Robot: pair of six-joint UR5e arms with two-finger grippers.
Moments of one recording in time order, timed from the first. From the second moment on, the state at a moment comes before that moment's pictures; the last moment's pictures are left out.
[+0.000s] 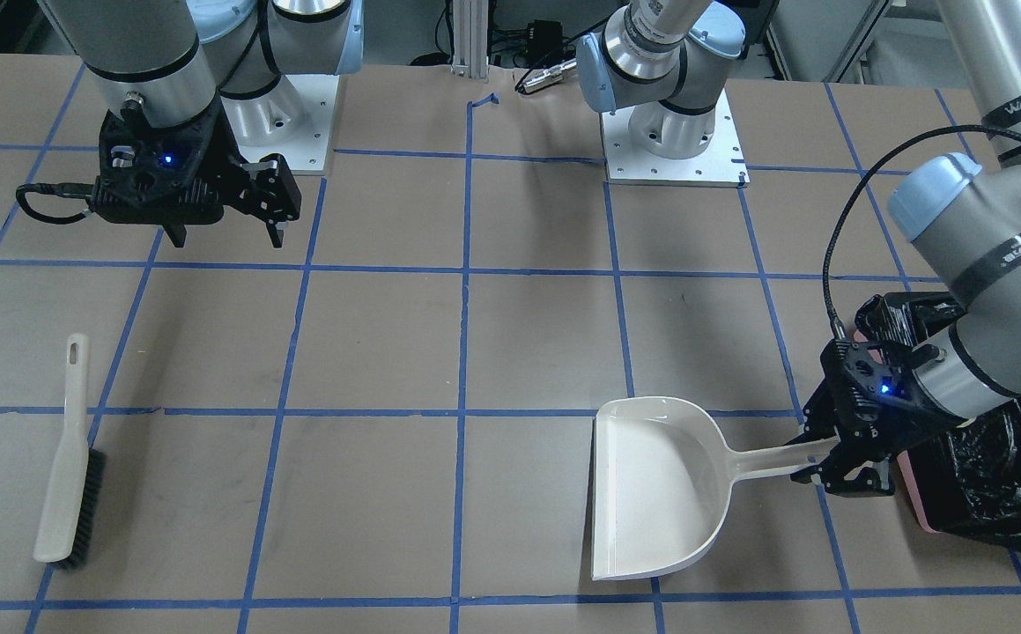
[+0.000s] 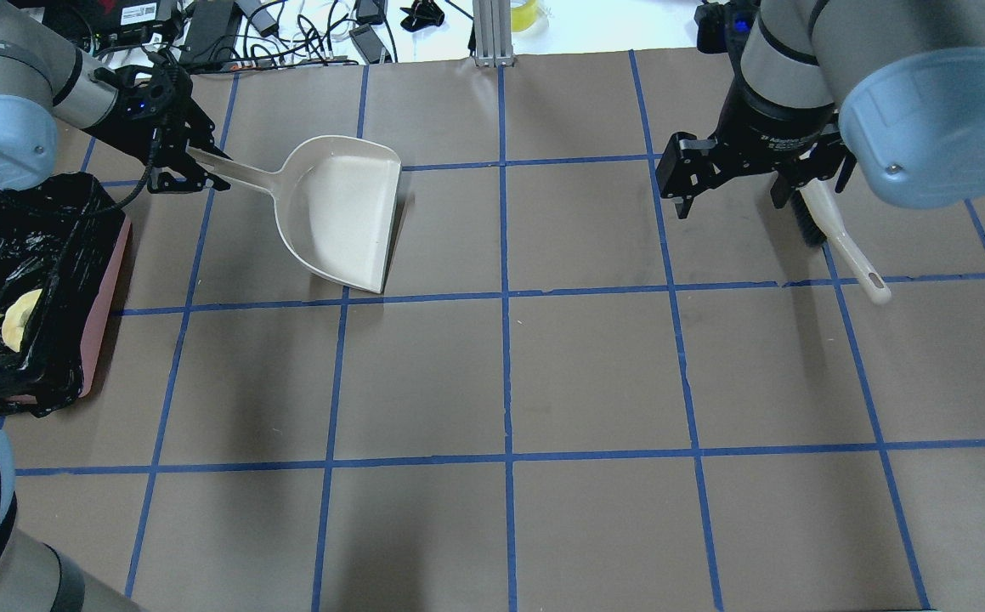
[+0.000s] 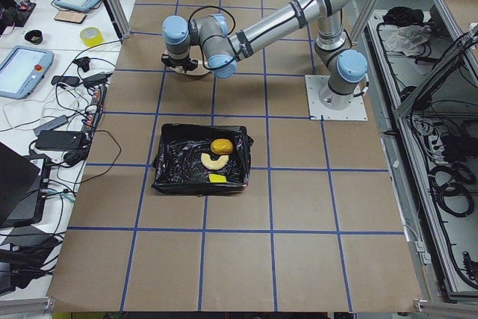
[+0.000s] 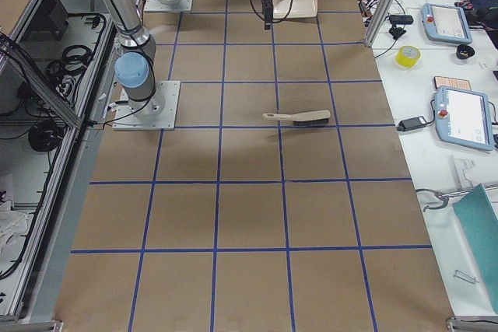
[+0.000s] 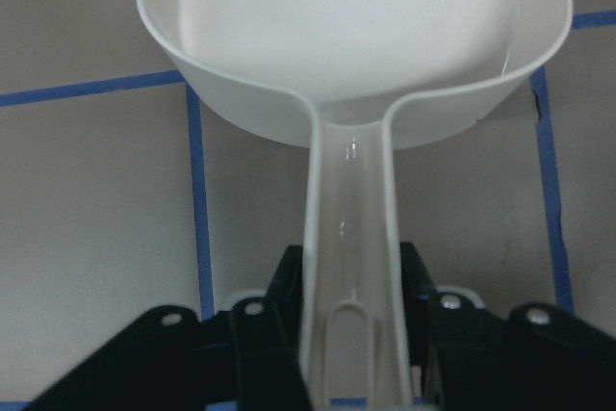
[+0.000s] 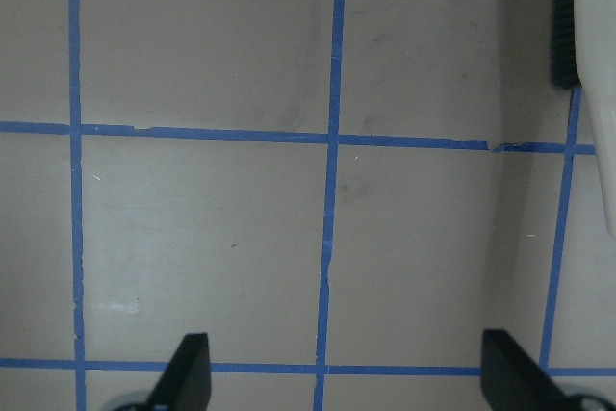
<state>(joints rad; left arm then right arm) -1.23 -1.97 -1.55 -1.18 1.20 2.00 1.62 -1.57 1.64 -1.67 -1.61 0.00</state>
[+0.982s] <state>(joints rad) -1.23 -1.95 -1.59 -1.18 1.19 1.99 1.62 -1.57 1.64 -1.67 -1.63 0.00</state>
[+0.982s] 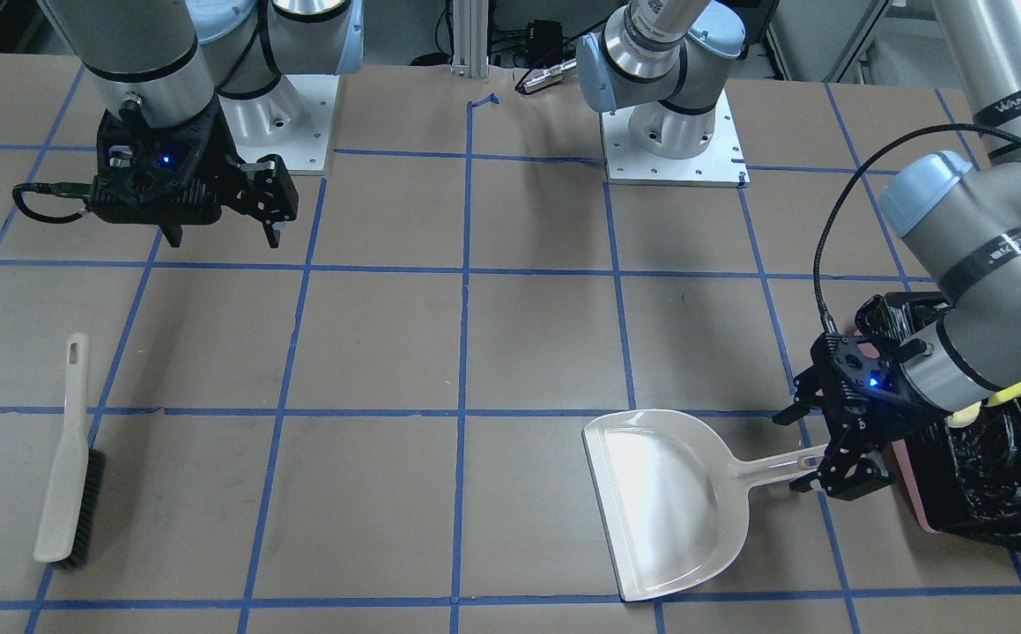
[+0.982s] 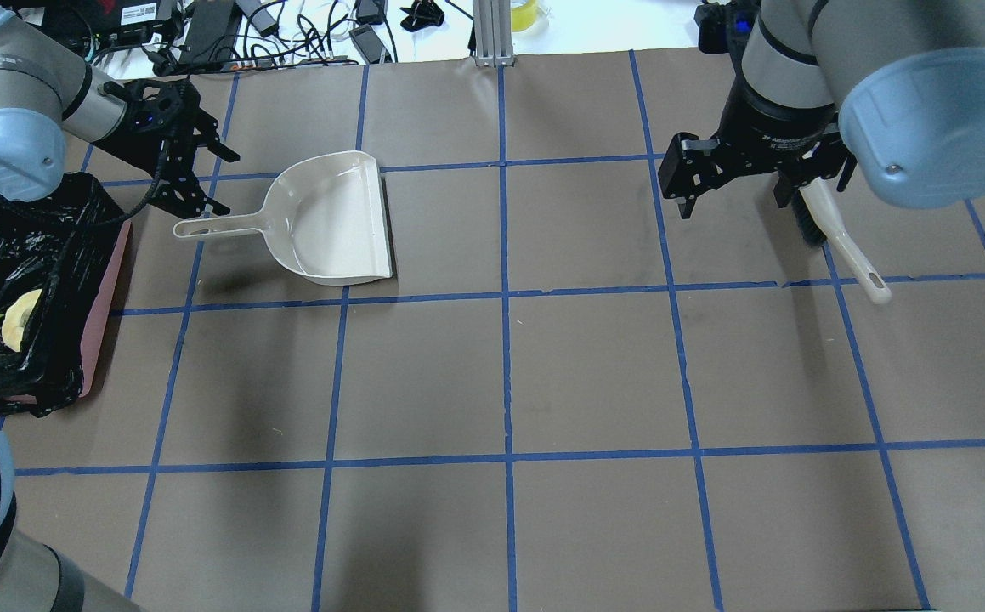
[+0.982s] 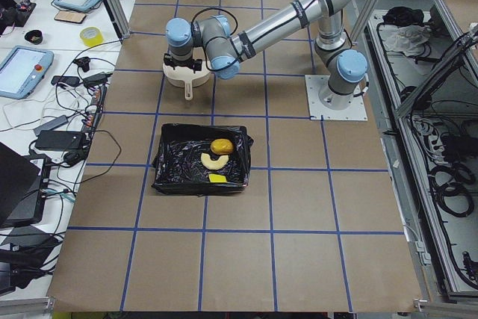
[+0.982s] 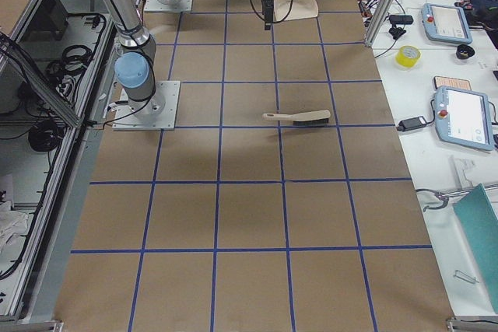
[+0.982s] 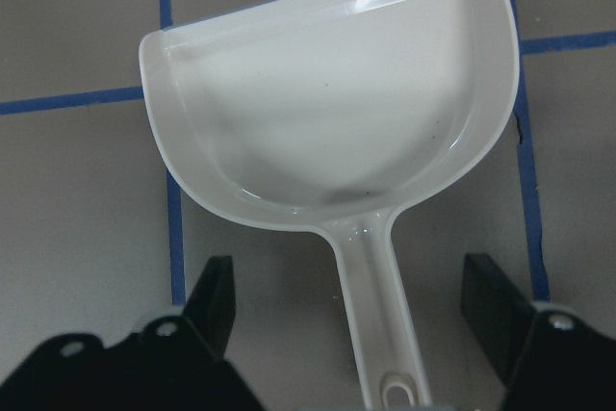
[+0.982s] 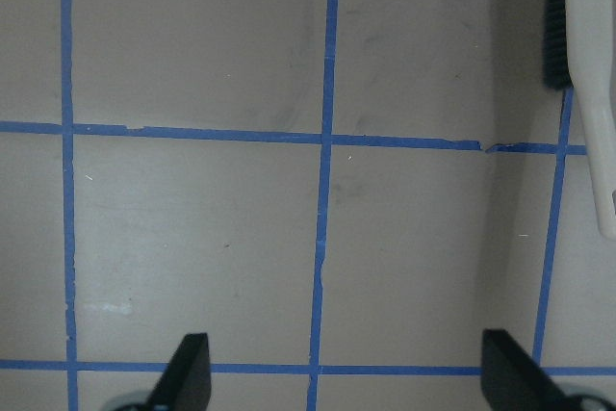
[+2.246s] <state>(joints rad) -1.36 -1.65 -1.58 -1.39 1.35 1.12 1.62 -1.57 1.63 -1.67 -1.62 0.00</state>
